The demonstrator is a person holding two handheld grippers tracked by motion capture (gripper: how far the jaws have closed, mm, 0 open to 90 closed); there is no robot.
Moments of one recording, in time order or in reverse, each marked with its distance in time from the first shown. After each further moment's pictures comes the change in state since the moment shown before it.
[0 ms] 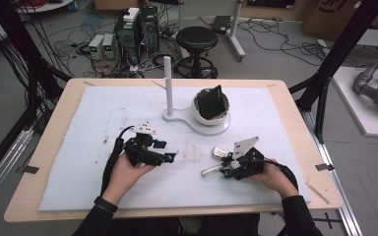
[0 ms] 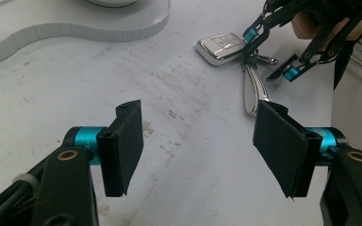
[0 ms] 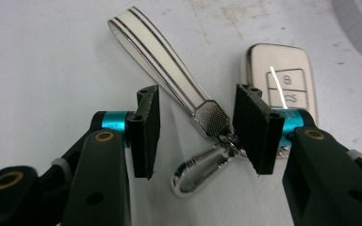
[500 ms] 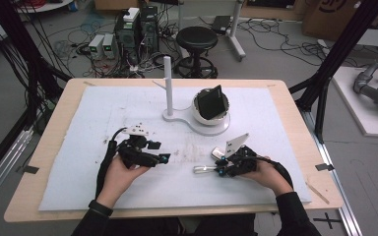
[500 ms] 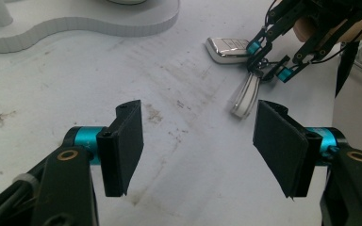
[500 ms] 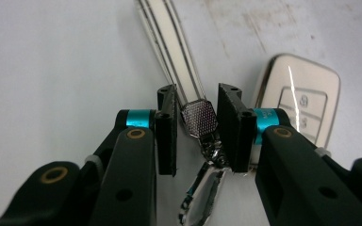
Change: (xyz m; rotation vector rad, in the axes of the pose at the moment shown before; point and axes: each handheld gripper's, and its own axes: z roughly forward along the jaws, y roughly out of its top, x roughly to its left) left arm 0.003 -0.009 -0.016 -0.016 0.029 -0.019; right arm -0.002 0.019 0.013 0.045 0.070 0.021
